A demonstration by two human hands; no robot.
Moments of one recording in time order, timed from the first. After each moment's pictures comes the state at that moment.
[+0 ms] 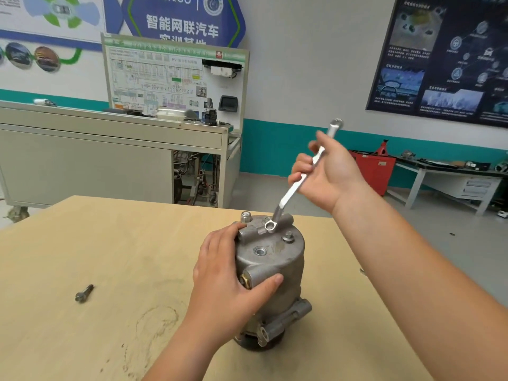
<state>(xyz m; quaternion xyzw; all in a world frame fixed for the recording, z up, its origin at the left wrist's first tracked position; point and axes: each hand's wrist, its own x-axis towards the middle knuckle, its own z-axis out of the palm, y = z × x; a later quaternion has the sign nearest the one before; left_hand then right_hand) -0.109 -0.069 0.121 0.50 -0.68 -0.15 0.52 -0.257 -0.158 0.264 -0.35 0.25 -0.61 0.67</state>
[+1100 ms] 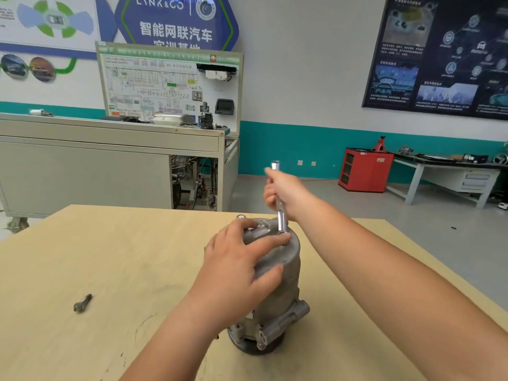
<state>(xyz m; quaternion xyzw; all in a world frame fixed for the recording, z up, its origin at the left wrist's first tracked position) -0.113 -0.076 0.152 0.49 -0.80 -0.03 0.35 -0.234 -0.219 0.220 -0.42 0.46 -0.52 0.59</state>
